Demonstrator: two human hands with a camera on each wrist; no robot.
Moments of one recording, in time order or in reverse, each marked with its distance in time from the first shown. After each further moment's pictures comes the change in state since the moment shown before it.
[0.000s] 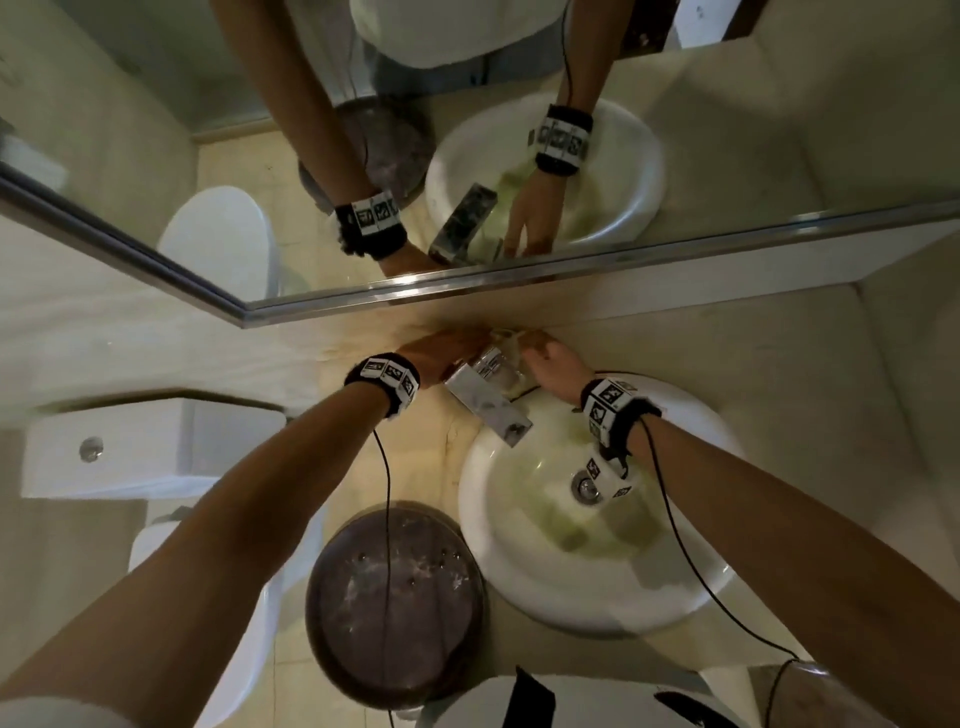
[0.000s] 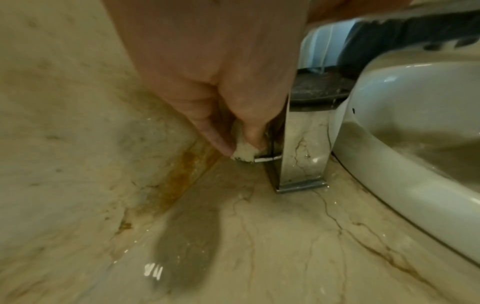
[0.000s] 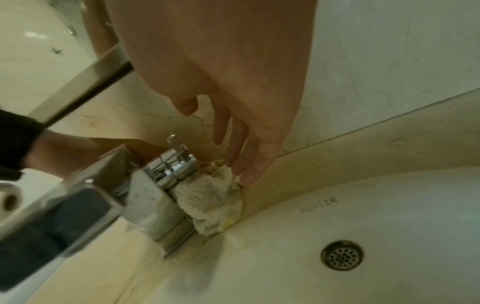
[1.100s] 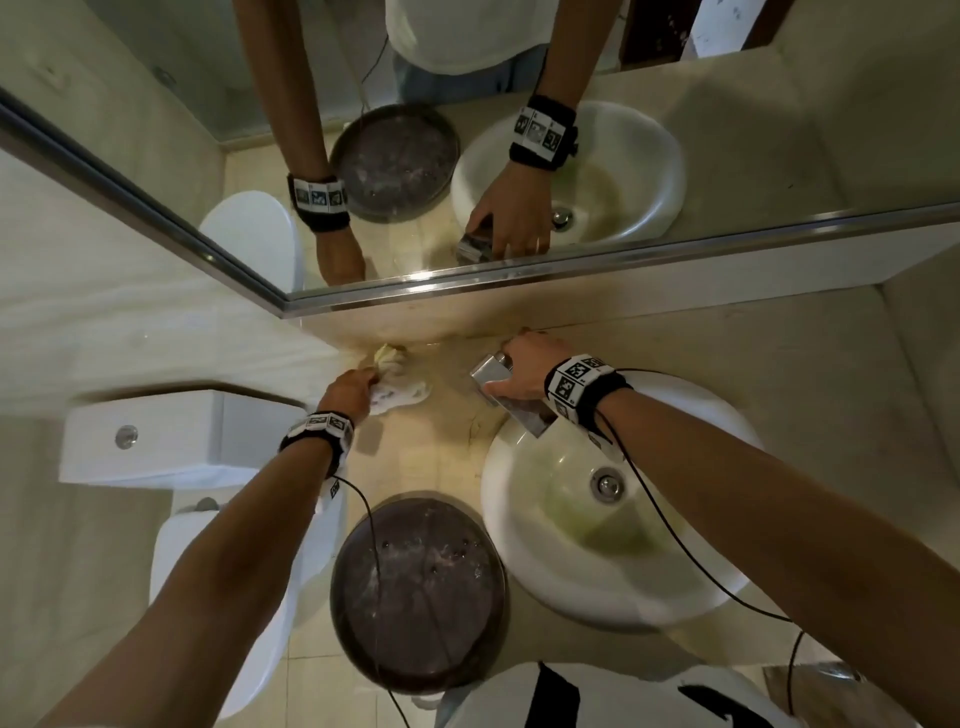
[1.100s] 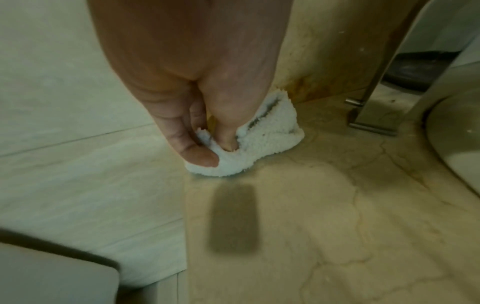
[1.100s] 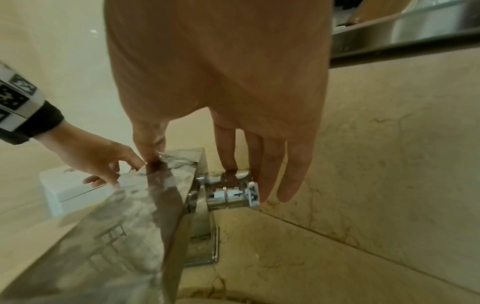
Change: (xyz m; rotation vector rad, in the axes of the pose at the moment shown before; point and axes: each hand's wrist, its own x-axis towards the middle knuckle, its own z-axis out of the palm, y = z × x) left_hand -0.091 -0.130 0.057 -0.021 0.268 -0.497; right_hand -0.009 -0.069 0.030 -0.777 -0.125 -0.144
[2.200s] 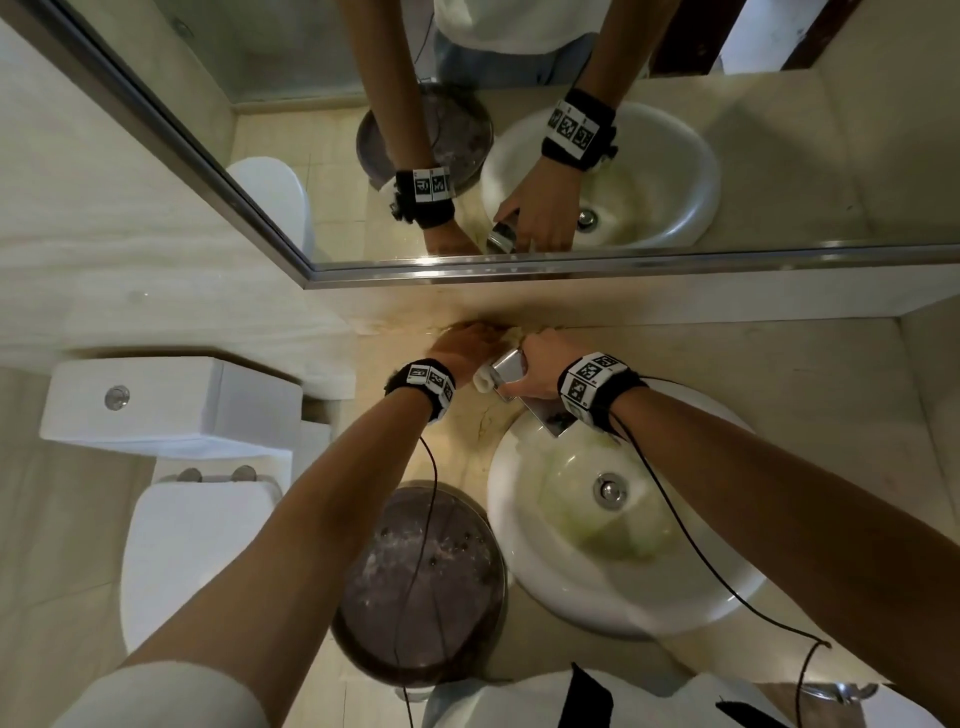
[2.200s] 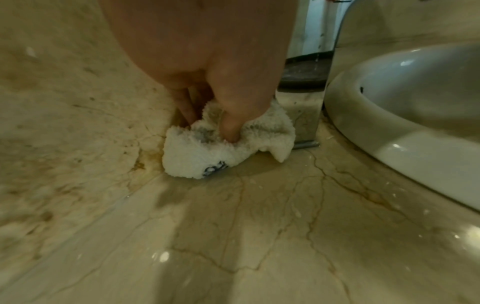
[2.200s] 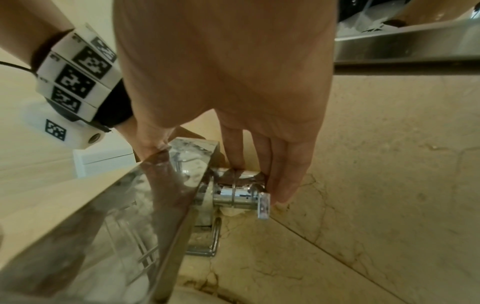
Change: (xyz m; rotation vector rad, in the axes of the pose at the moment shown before) left_hand 0.027 0.137 -0.008 0.391 -0.003 0.580; right_hand 0.005 -0.022 -0.002 -0.126 -0.022 0.013
